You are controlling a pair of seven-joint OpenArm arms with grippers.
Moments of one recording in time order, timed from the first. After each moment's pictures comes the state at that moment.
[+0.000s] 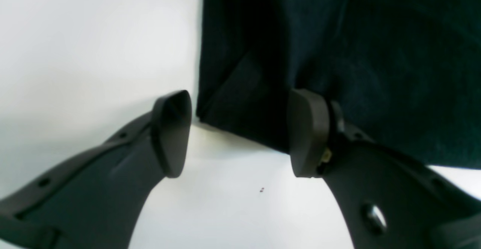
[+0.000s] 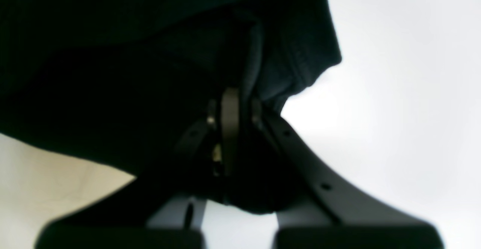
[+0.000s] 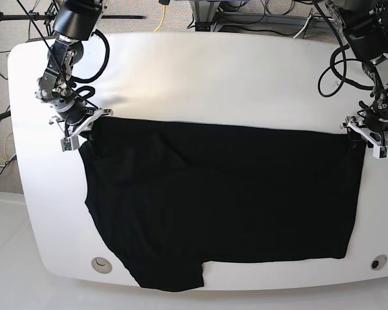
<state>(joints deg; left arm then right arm) -7.1 -21.9 -31.6 59.5 -3.3 -34.1 23.4 -0.9 9.9 26.3 74.4 9.6 36.1 -31.9</state>
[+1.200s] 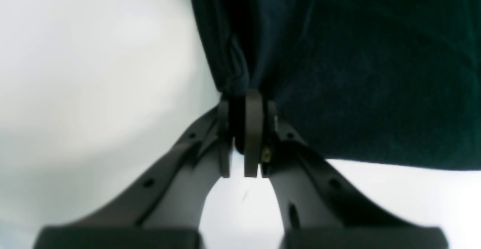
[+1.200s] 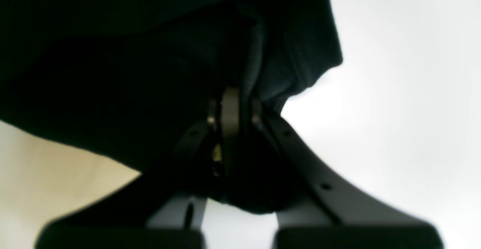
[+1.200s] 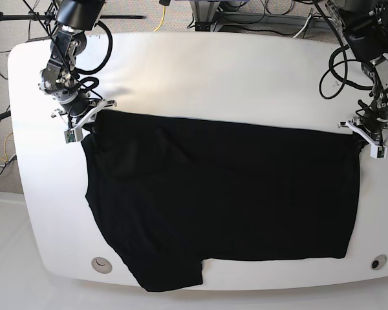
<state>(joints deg) -6.4 -21.9 -31.4 59.4 -4.0 -36.5 21.8 -5.7 8.6 26.0 79.8 9.6 36.5 -31.1</state>
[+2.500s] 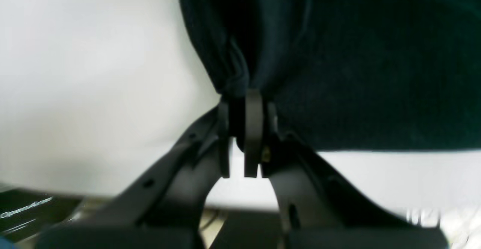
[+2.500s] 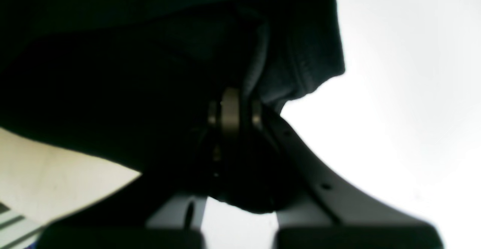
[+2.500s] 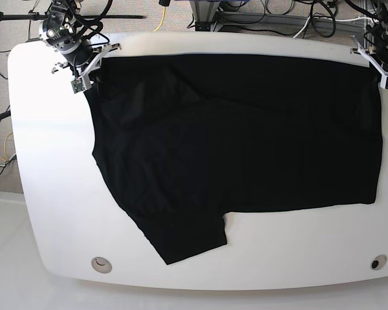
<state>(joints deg) 30.3 -20.2 -40.3 91.3 -5.9 -36.5 25.7 -28.4 6.5 26.8 99.7 9.1 37.2 -34.3</state>
